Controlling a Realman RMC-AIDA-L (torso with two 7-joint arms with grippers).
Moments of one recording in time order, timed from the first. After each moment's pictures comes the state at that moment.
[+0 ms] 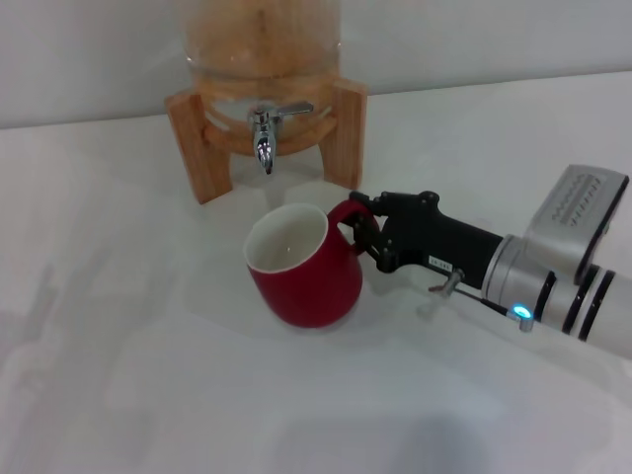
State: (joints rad) left arm -0.23 -2.09 1.49 0.19 0.18 1.42 -0.38; right arm 0.51 2.01 -2.24 -0.32 0.11 -1.04 0.57
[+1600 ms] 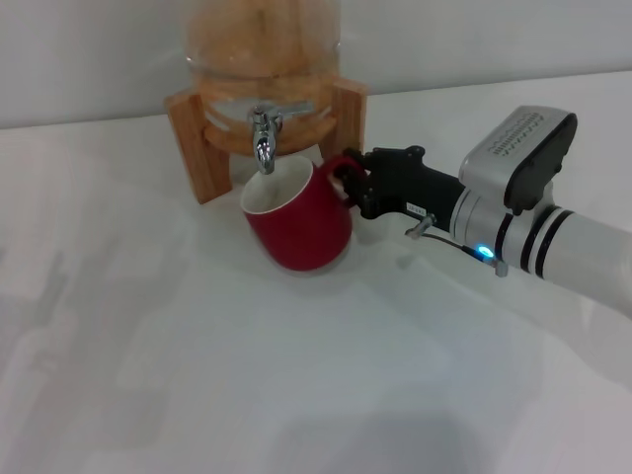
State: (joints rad) left arm -0.27 -2.08 1.49 0.20 0.18 1.38 -0.38; right arm 0.64 2.03 -2.15 -0.32 0.11 -0.79 0.56
